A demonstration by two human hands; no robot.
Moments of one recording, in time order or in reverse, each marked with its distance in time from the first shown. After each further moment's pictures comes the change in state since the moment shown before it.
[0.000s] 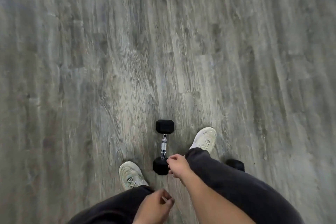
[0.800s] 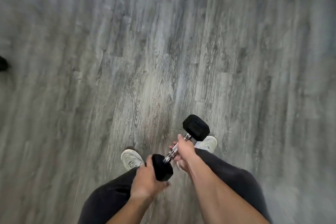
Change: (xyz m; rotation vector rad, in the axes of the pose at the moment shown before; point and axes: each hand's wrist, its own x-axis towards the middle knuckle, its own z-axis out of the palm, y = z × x) left_hand -0.095 0.026 -0.039 -0.140 0.296 -0.072; right_hand -0.128 -0.083 -0.025 0.435 0.016 0.041
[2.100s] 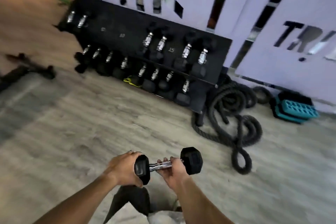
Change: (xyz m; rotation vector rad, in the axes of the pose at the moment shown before) left_hand -0.401 -0.587 -0.349 -0.904 0.783 -0.626; right_hand -0.569 0.348 0.644 -1.176 -0.613 0.060
